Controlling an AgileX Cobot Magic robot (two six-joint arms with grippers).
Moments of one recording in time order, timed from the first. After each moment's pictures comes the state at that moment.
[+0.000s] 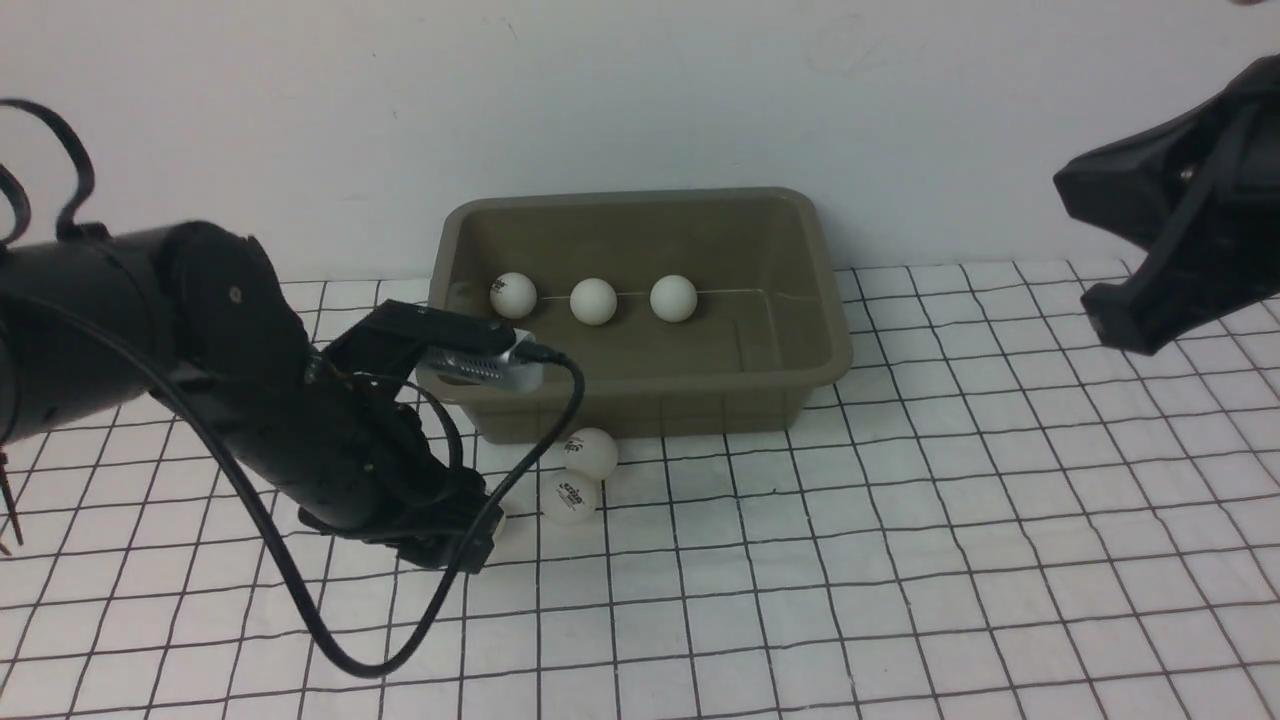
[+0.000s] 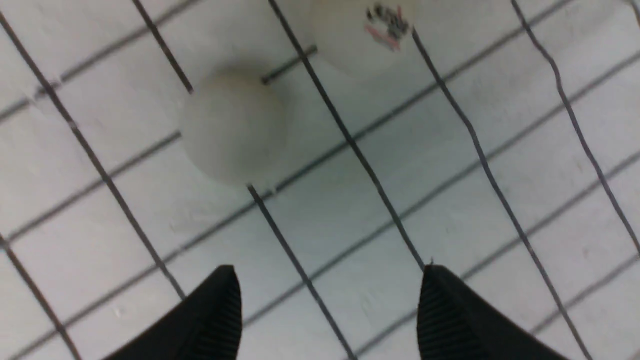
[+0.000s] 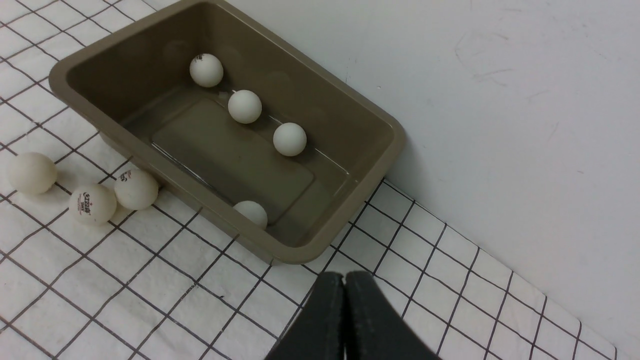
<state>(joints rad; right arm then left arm) 0.49 1.08 -1.12 -0.14 0.73 -0.20 -0.30 1.61 -0.98 -0.34 0.66 0.32</state>
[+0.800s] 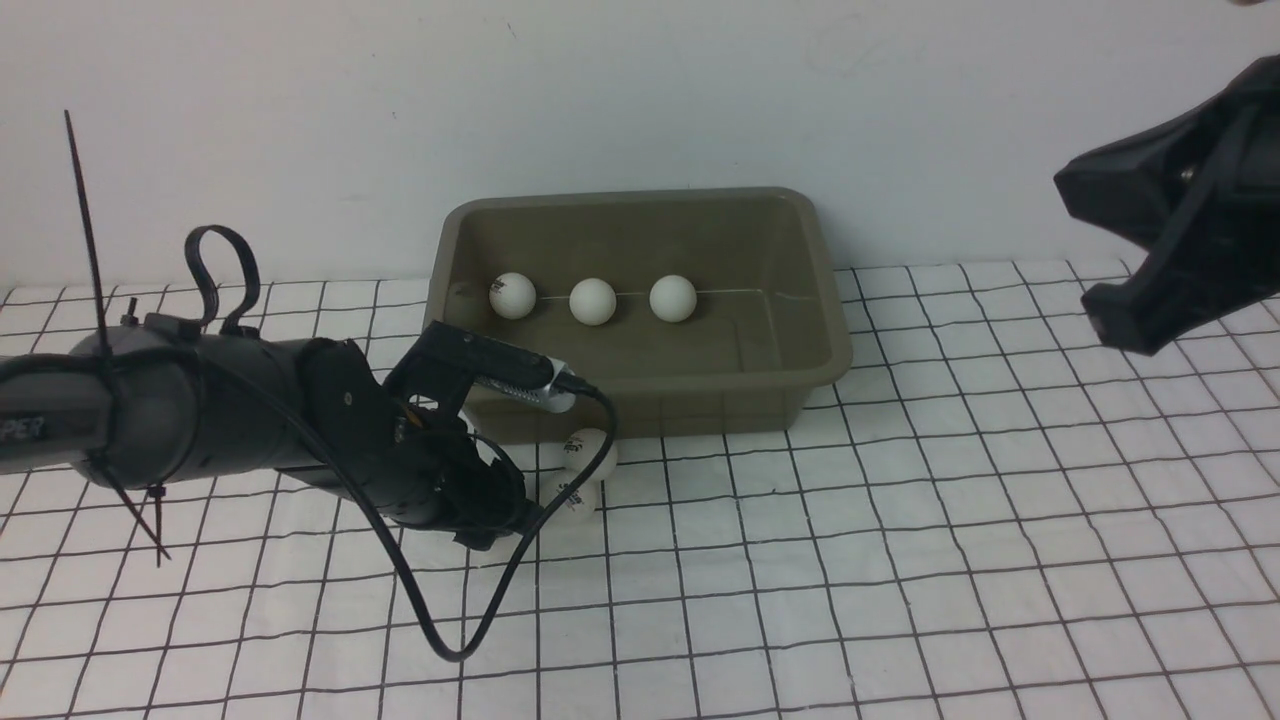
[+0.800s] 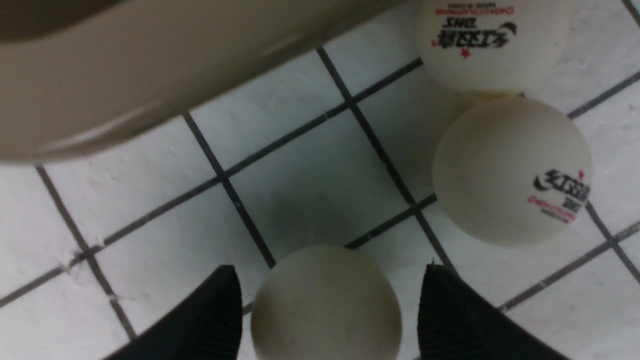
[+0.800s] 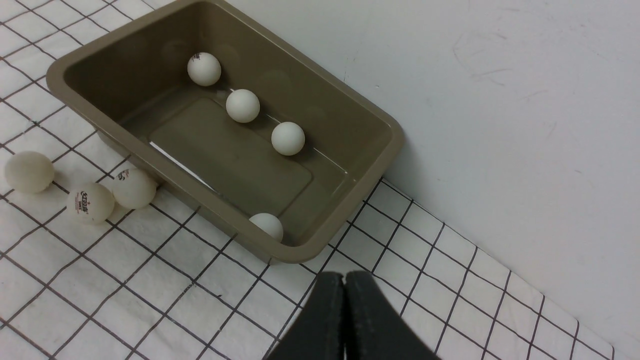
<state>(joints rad) 0.49 1.08 -1.12 -0.14 0.73 -0.20 -0.32 1.83 -0.97 -0.33 0.29 0.35</state>
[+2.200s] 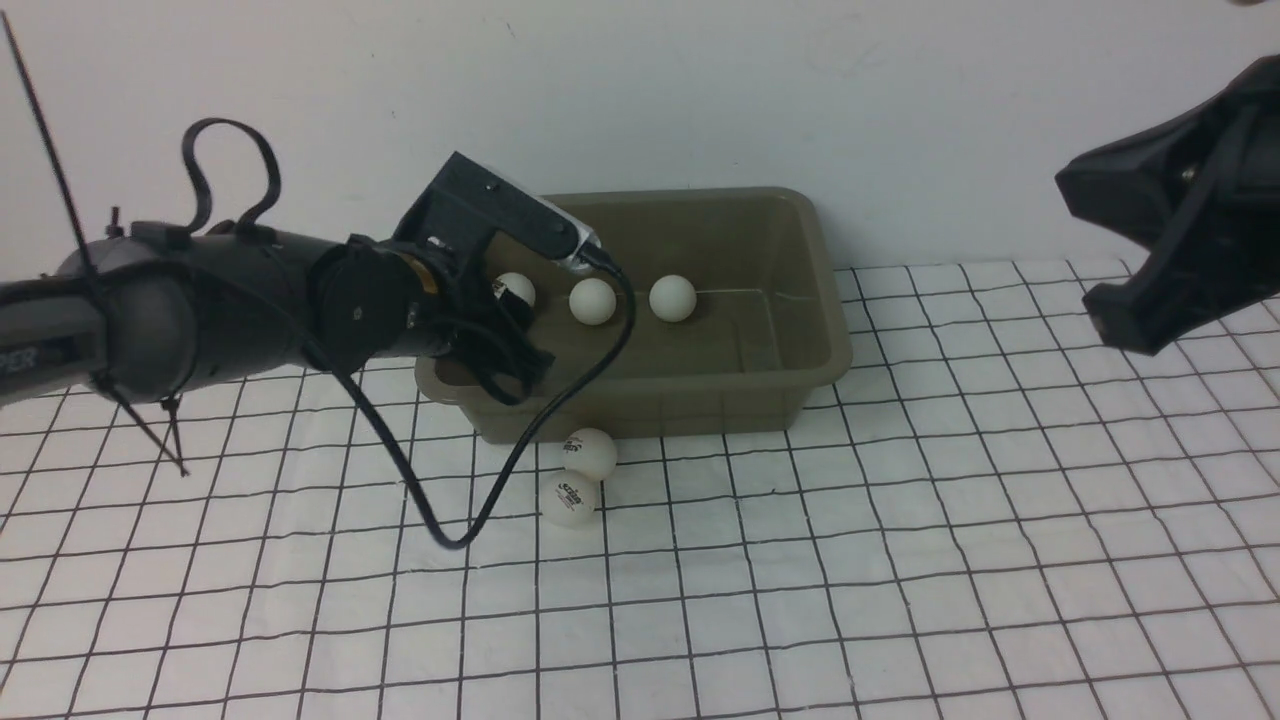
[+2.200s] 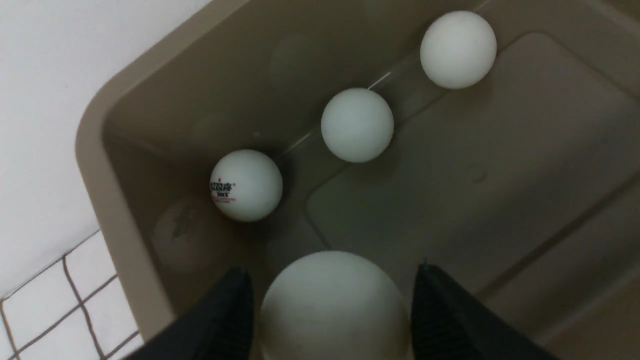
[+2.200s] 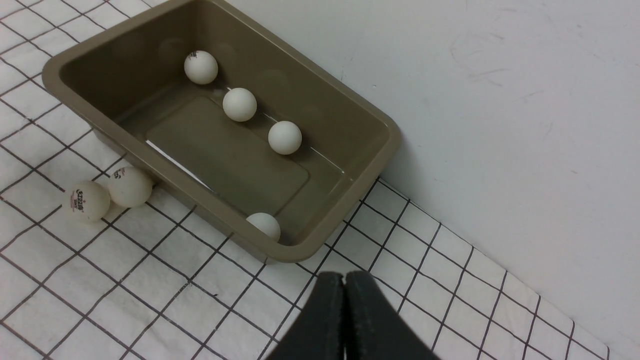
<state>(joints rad) 0.49 1.08 -1.12 -0.14 0.73 -0.20 -0.32 1.86 -1.23 -0.03 0.11 0.30</state>
